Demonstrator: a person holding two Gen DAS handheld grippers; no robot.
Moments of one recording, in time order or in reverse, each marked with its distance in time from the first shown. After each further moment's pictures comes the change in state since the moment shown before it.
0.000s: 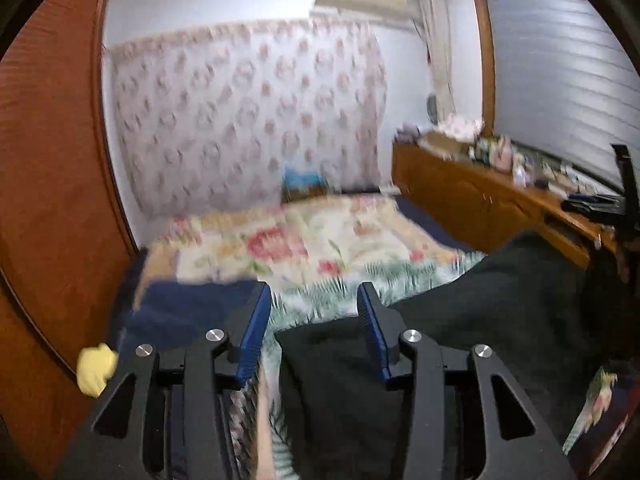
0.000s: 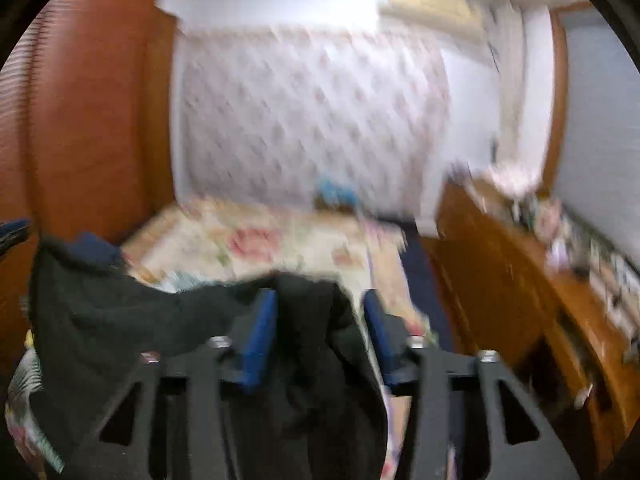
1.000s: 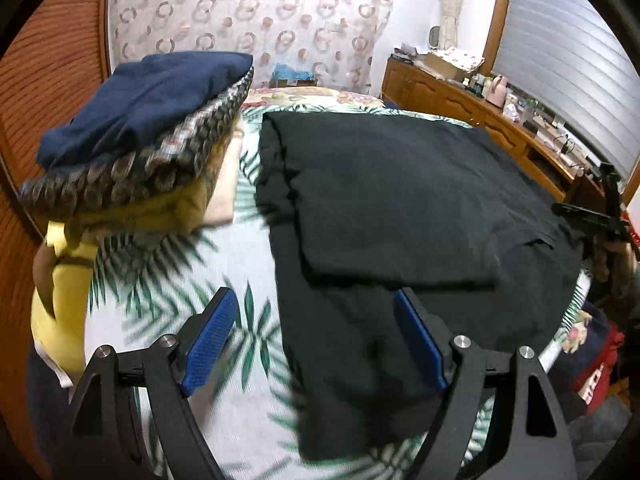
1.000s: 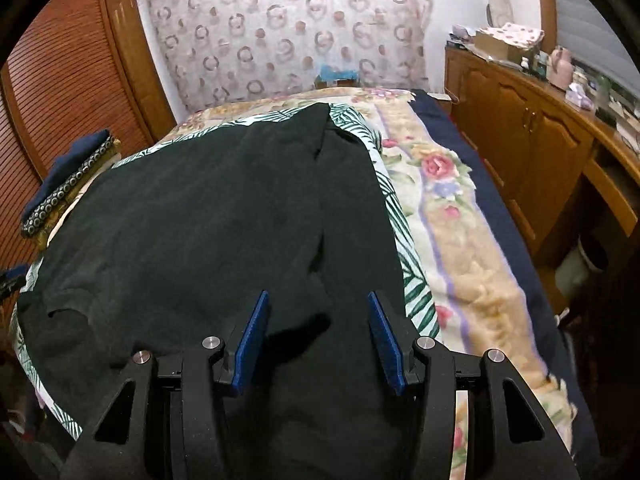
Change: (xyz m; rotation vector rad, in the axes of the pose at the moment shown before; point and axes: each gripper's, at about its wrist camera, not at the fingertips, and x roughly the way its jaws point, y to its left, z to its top) left arm -0.047 -0.022 -0.203 -0.135 0.299 -0.100; right arm 0.003 -0.052 -0.119 0.173 0.246 0.144
